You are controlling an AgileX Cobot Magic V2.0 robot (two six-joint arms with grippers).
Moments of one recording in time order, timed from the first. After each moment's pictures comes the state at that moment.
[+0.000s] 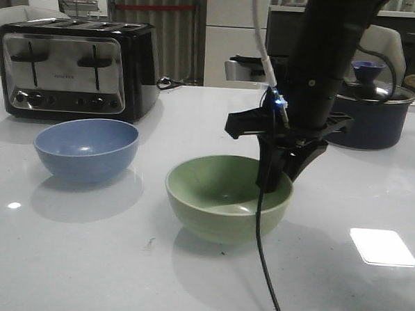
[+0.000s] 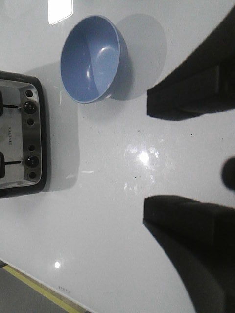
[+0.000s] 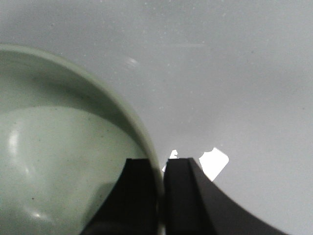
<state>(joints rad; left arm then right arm) -0.06 0.53 -0.57 0.07 0.62 0.00 0.41 1.97 -1.44 0.18 0.90 -0.12</state>
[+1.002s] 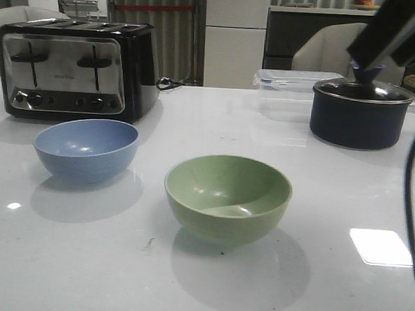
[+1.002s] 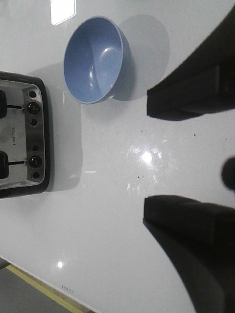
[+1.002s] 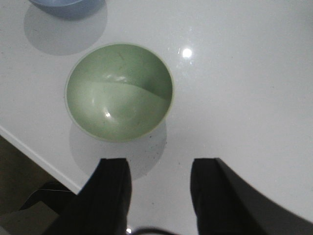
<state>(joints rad) -0.06 0.53 -0.57 0.07 0.61 0.00 0.42 1.08 -0.91 0.18 0.72 -0.18</state>
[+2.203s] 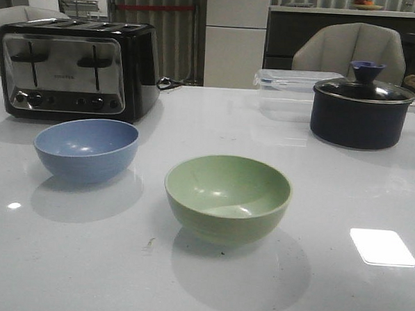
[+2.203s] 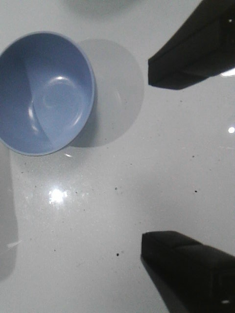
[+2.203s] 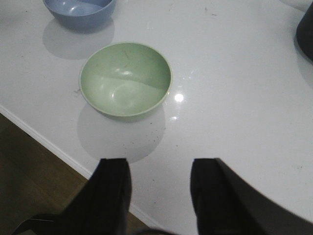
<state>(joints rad) -0.19 1.22 -0.84 -0.03 0.60 0.02 0.42 0.67 -0.64 0.18 0.66 -0.18</state>
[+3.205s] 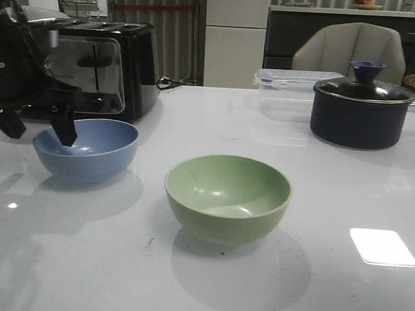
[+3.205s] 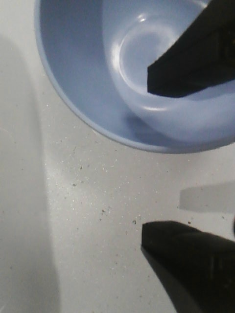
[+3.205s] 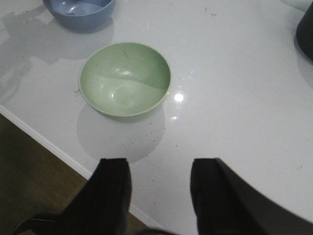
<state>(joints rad) -0.19 1.93 -1.33 -0.04 0.59 0.02 0.42 0.67 -0.64 0.18 0.66 -0.18</state>
